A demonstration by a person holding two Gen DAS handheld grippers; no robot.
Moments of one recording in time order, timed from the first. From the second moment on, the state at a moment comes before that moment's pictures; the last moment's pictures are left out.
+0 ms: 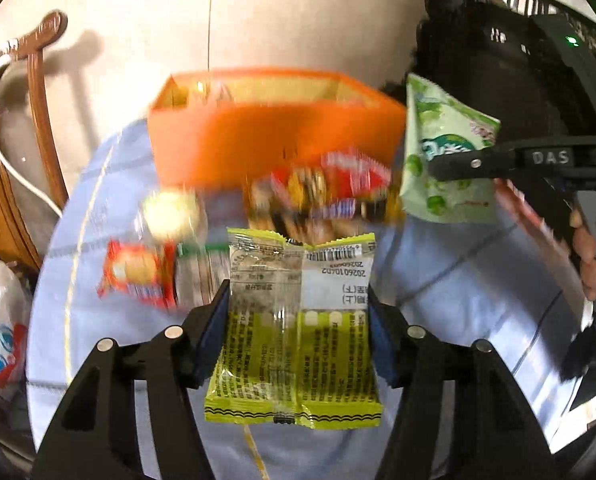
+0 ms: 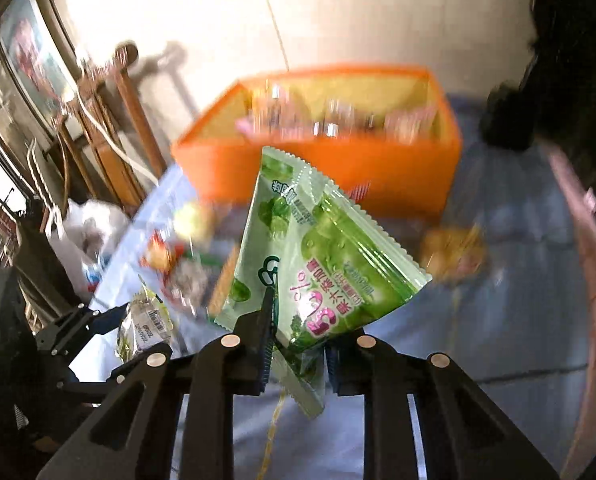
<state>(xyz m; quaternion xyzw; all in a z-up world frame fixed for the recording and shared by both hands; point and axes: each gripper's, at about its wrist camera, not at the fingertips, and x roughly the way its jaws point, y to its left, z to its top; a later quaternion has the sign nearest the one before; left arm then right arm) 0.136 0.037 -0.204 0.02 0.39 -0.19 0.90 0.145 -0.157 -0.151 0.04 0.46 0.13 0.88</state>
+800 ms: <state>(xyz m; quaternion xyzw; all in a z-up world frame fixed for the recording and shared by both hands) 0.373 0.007 -0.008 0.00 0.31 -0.09 0.95 0.331 -0.170 0.004 -0.03 0.38 0.08 0.92</state>
